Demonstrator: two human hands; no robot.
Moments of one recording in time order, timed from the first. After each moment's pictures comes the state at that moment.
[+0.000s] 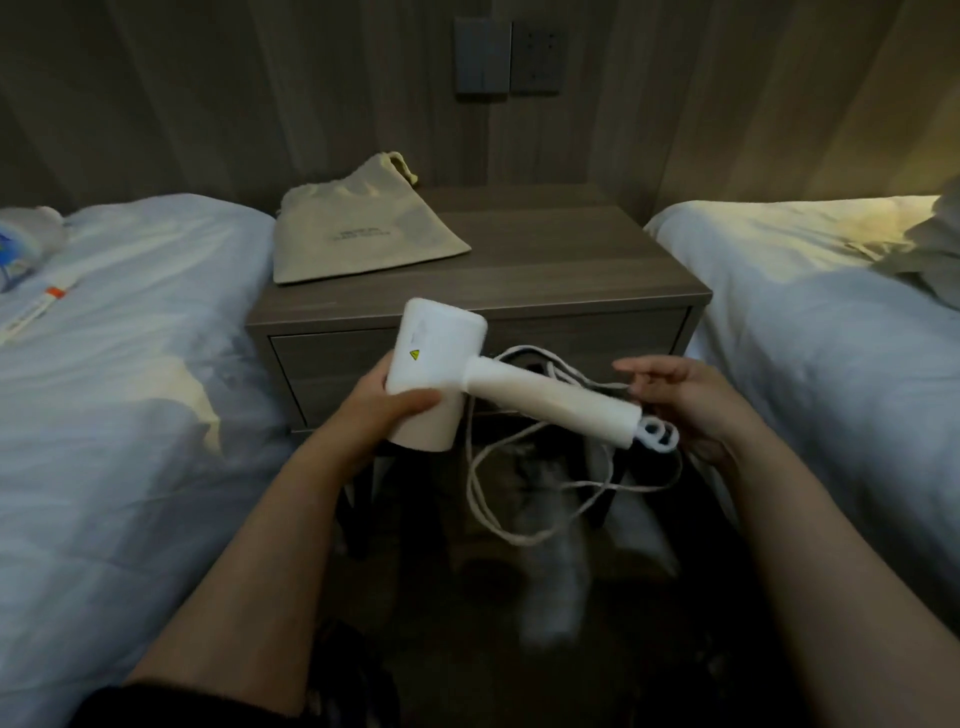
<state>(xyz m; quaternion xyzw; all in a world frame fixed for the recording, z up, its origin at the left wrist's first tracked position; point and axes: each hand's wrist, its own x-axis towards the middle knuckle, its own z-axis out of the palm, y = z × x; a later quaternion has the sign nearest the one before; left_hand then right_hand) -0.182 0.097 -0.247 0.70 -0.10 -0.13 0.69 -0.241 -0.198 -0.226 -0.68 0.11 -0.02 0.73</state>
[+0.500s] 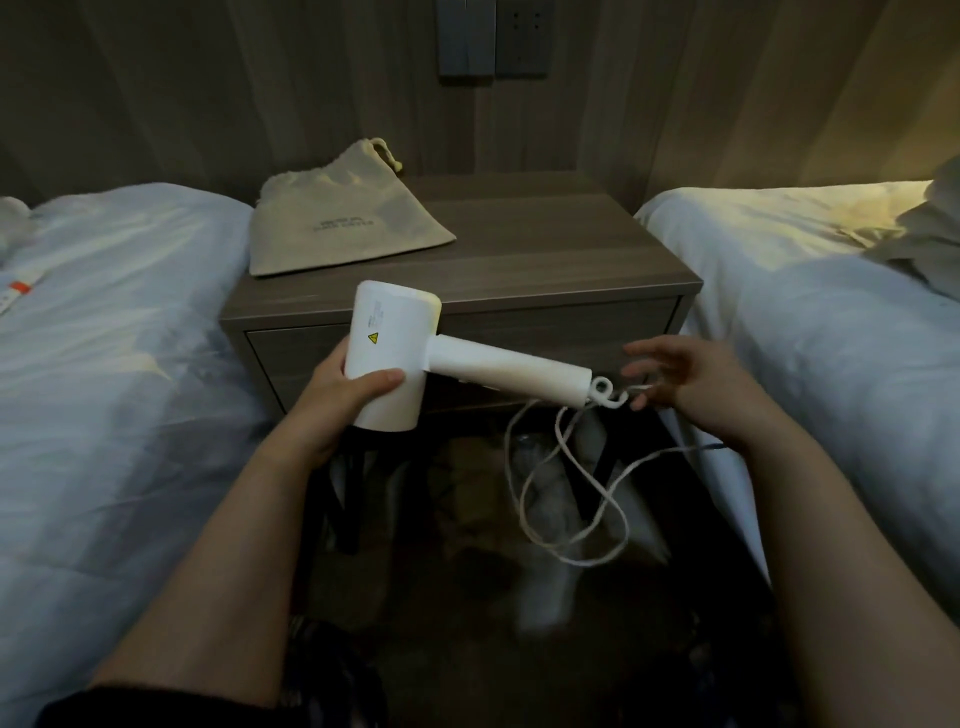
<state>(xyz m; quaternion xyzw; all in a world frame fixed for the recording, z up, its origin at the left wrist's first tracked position) -0.175 0.108 -0.245 0.73 -0.06 -0.08 0.68 -0.242 -0.222 -0.224 -0.86 0.08 -0.05 0.50</state>
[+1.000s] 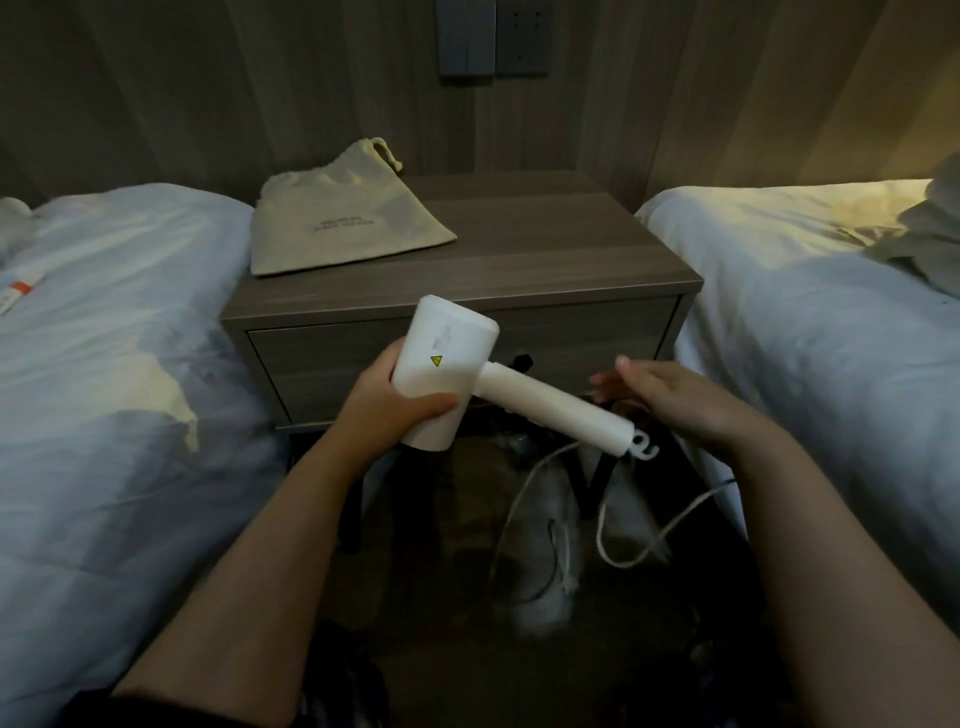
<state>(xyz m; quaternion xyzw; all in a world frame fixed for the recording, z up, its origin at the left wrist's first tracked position) -0.190 0.075 -0.246 0.80 -0.11 -0.03 0.59 -0.244 -0.207 -0.226 -0.88 0.04 0.06 0.48</state>
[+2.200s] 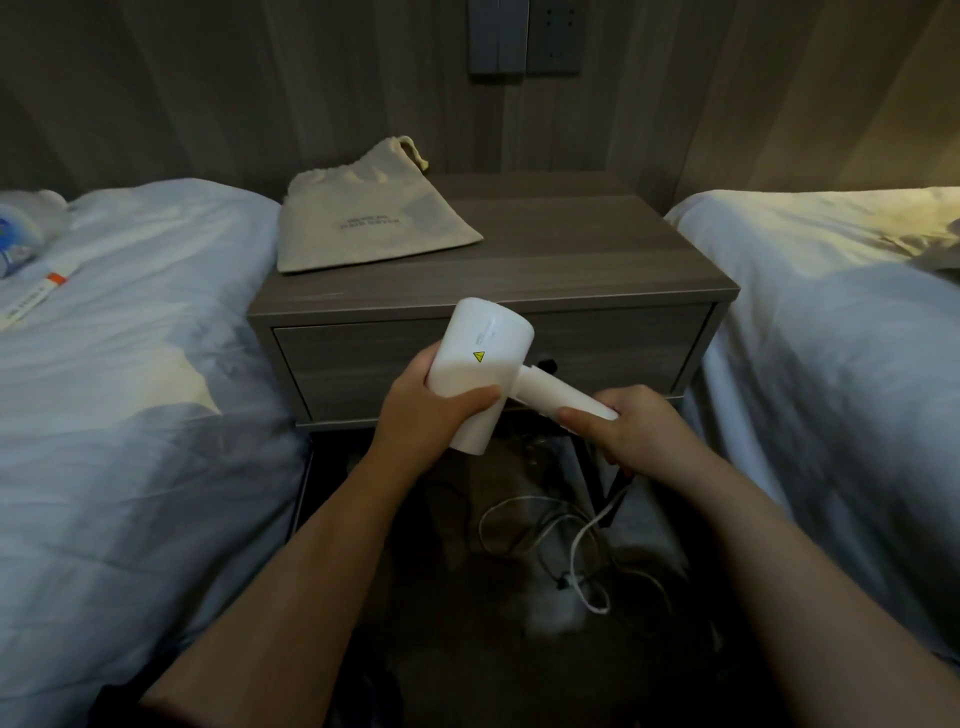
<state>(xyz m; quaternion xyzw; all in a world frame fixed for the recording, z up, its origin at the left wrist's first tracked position) -0.199 0.056 -0.246 0.81 -0.04 0.03 0.59 -0.237 -0.156 -0.243 -0.94 0.04 0.02 0.35</state>
